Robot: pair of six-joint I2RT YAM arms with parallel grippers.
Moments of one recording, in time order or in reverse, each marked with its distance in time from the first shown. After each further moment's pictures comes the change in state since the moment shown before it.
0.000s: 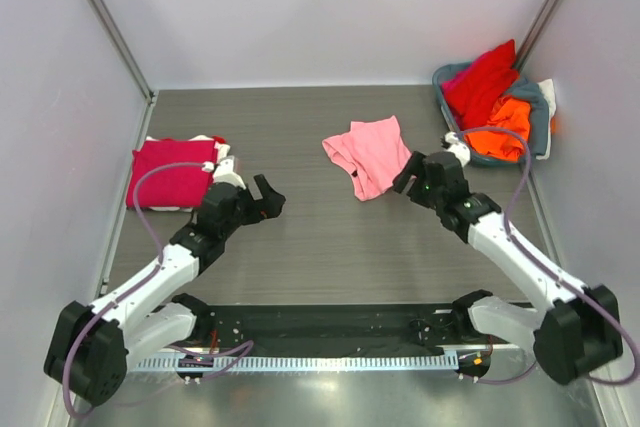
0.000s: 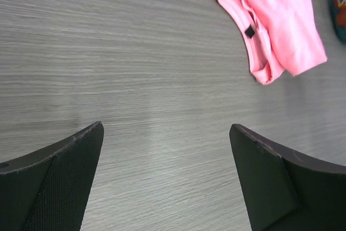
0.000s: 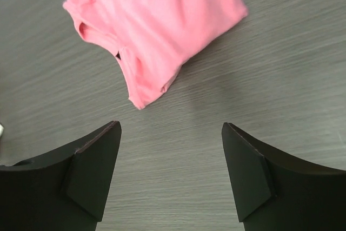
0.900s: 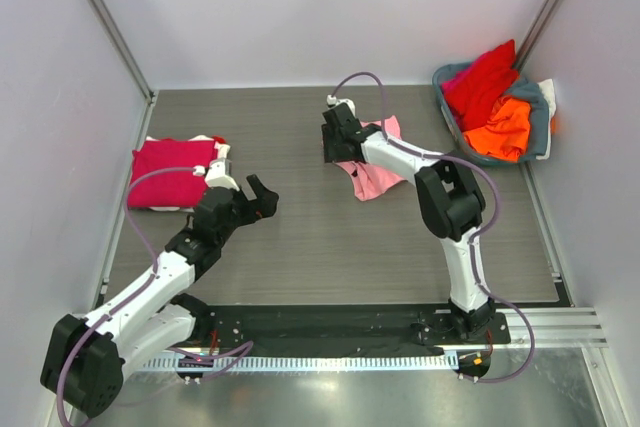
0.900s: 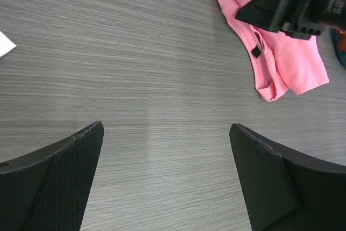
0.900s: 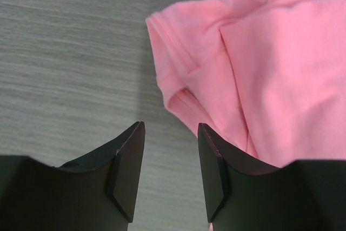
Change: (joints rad) left arm 0.000 -0.110 -0.042 -0.011 -0.107 -0.019; right arm 0.220 1.089 0.920 -0.053 -0.010 -0.349
